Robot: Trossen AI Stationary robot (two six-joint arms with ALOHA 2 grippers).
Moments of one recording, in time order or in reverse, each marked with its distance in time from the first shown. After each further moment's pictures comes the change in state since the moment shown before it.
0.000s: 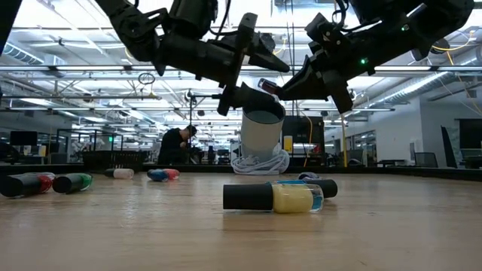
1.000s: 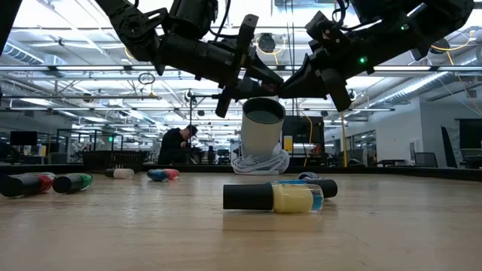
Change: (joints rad) left arm -0.008 0.000 0.000 -0.003 -0.032 -0.072; right arm -0.001 0.000 0.000 0.018 0.003 -0.002
